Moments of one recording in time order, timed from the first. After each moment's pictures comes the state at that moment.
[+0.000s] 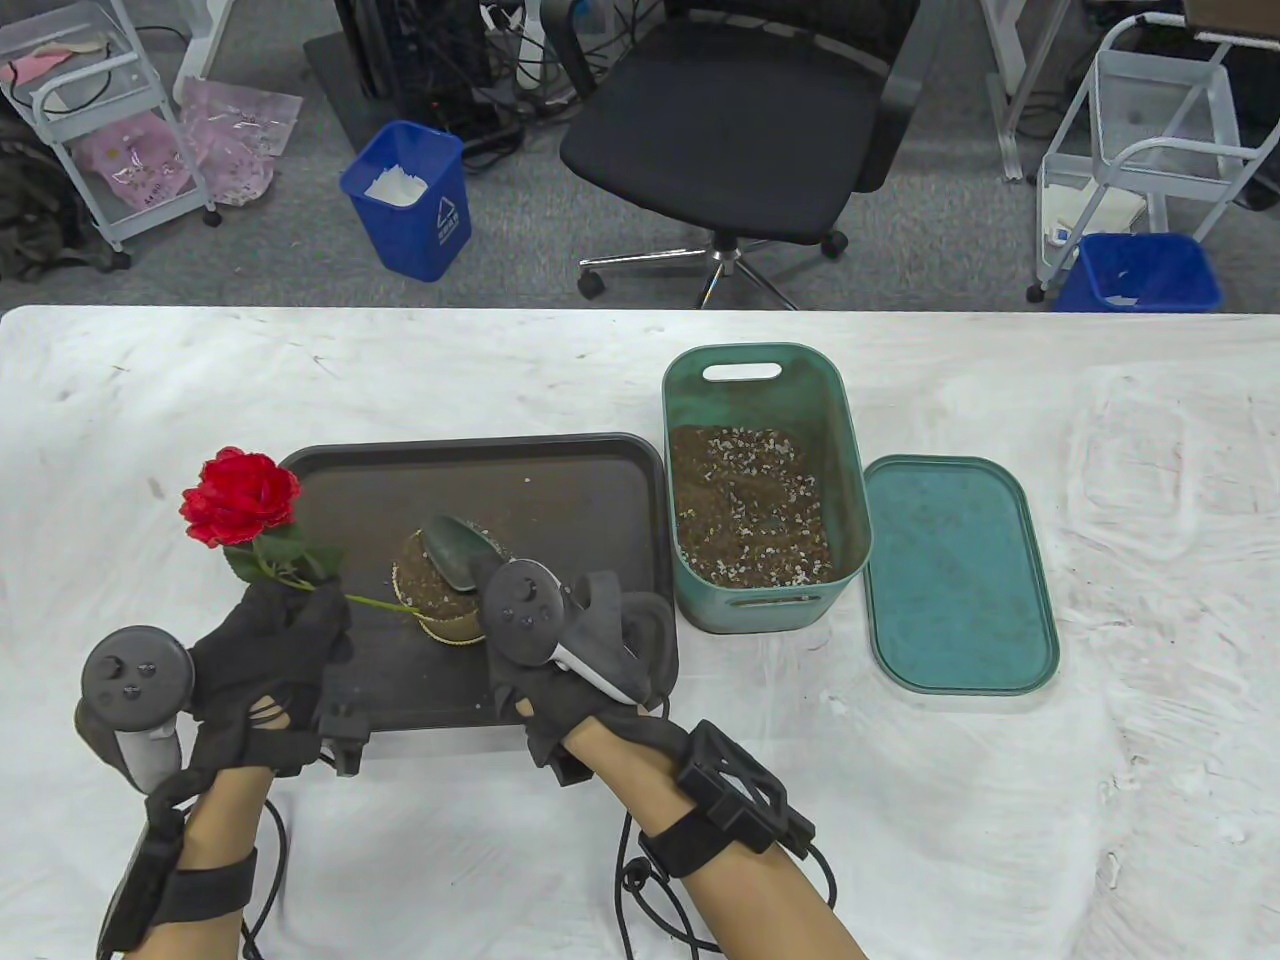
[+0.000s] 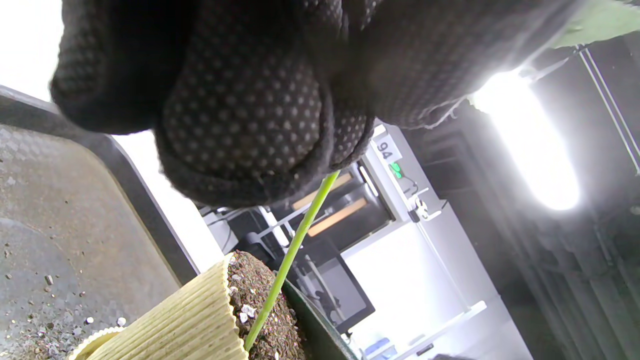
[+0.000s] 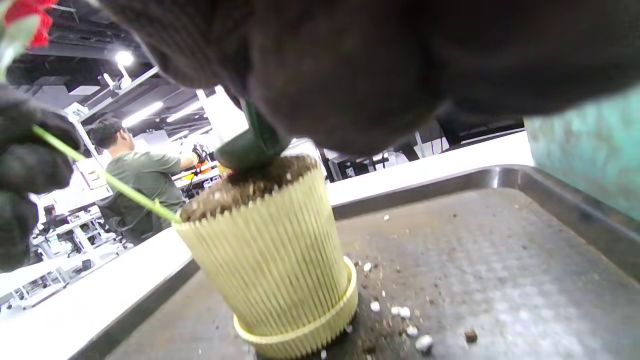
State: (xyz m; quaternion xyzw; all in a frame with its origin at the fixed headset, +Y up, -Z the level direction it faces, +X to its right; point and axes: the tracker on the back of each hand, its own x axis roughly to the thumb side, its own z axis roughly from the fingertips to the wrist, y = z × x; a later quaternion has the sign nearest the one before) left_hand -0.352 -0.674 -0.212 0.14 0.05 0.50 0.86; right_hand -0.075 -0.650 -0.238 0.14 0.02 0.97 0.21
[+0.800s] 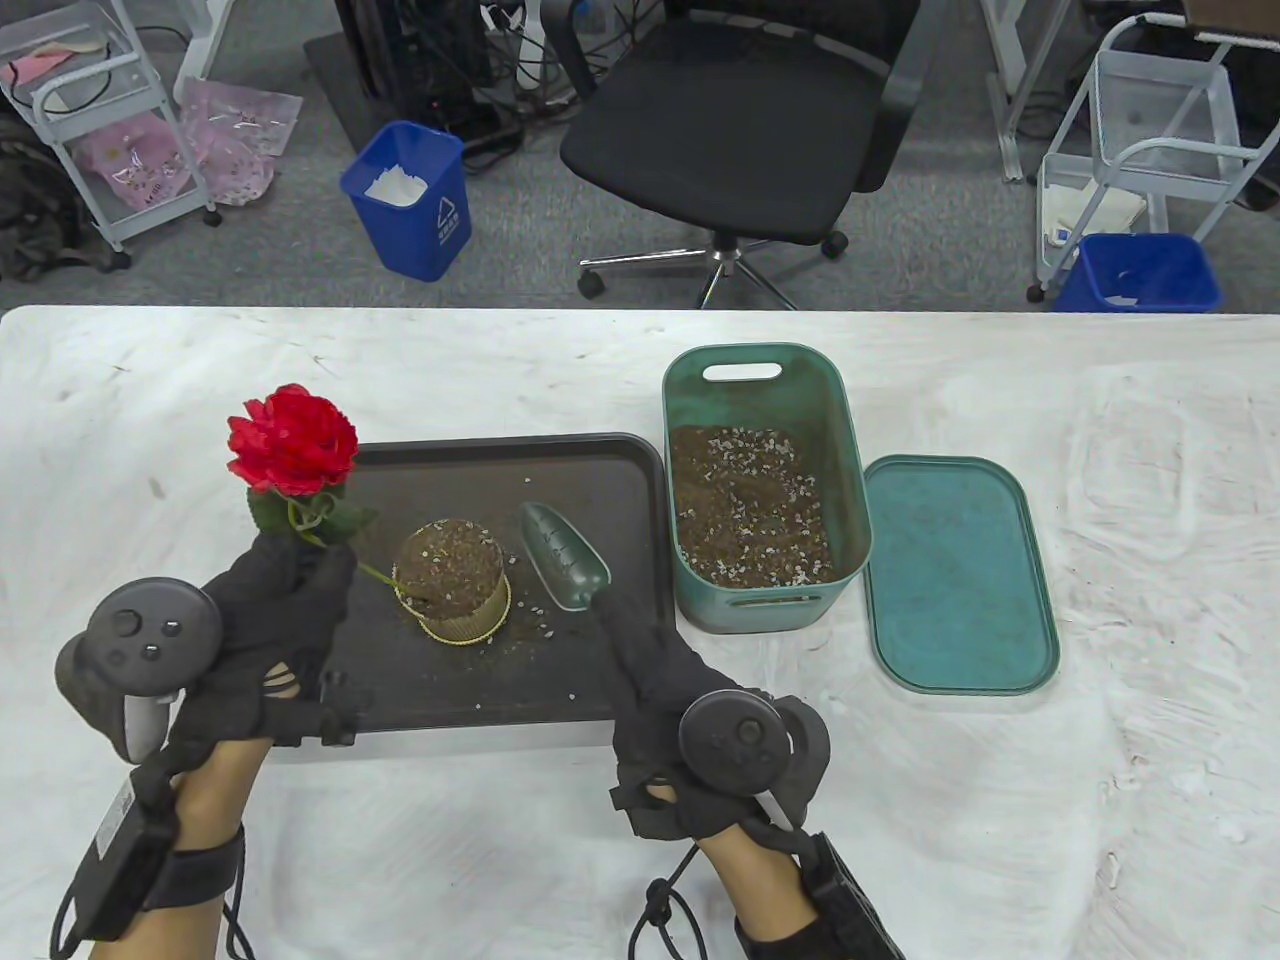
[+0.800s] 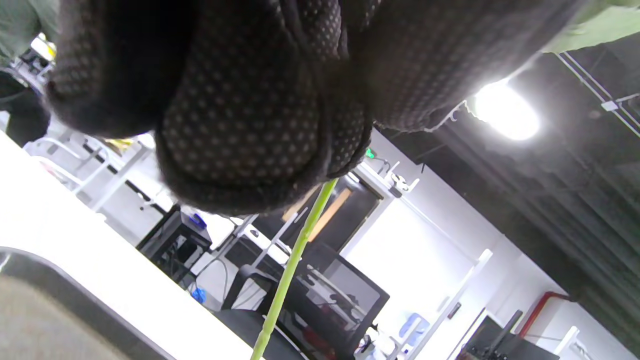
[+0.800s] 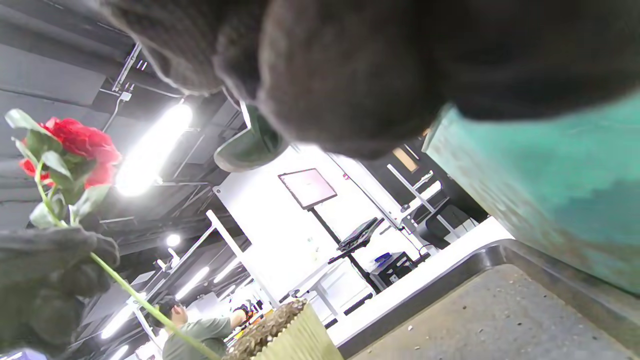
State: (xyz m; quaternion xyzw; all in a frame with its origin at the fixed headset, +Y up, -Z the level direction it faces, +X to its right) left_hand -0.319 -0.579 -0.218 0.18 0.02 0.34 0.92; right_hand 0.034 -0.664 -0.178 0.11 -0.17 0.89 0.41
